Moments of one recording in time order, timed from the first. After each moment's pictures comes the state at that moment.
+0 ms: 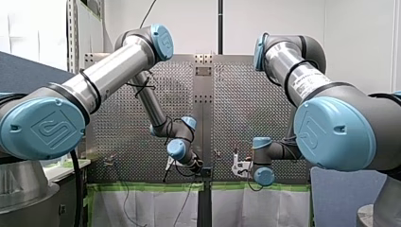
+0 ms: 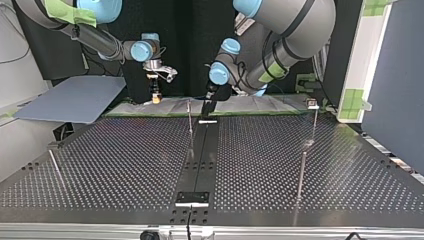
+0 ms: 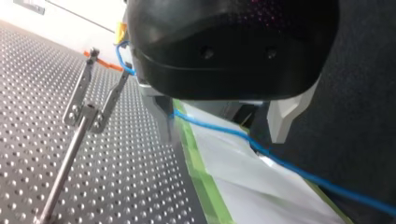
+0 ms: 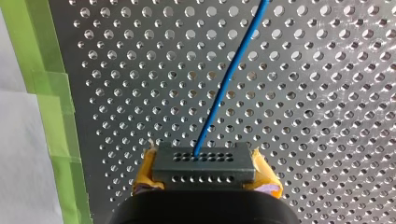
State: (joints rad) left arm -0.51 -2.47 -1.59 -2.74 -1.62 -1.57; right arm 1.97 -0.57 1.73 -1.09 1.59 1.59
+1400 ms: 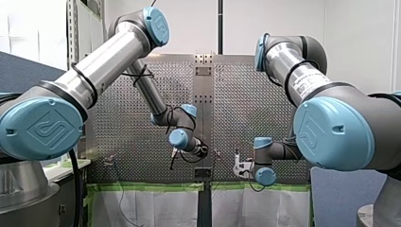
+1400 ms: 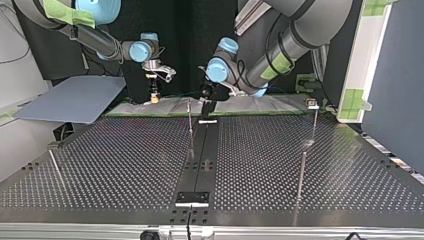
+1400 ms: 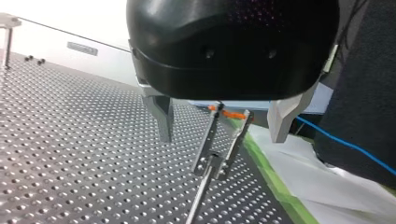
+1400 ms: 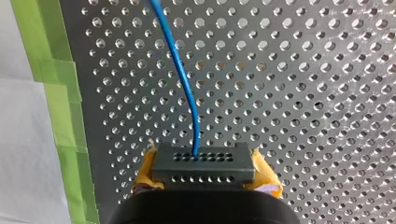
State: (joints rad) left arm -0.53 -2.36 -1.63 -2.64 -1.61 -1.58; right arm 1.96 -0.57 1.73 -1.07 1.59 1.58
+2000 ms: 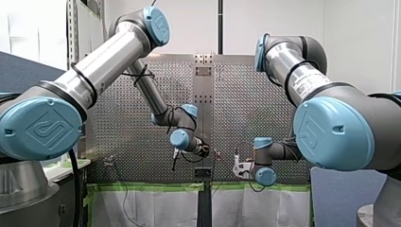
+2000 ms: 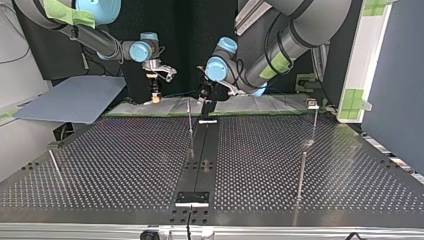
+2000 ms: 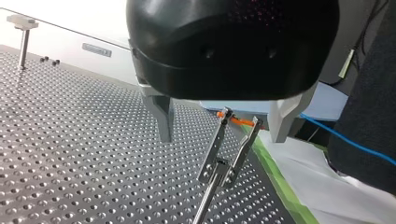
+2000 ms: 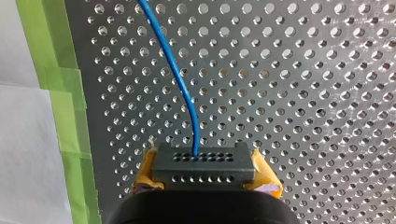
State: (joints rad) left arm -0.54 -2.36 -1.63 -2.63 -1.61 -1.63; right arm 1.96 -0.57 1.73 -1.07 1.57 1.58
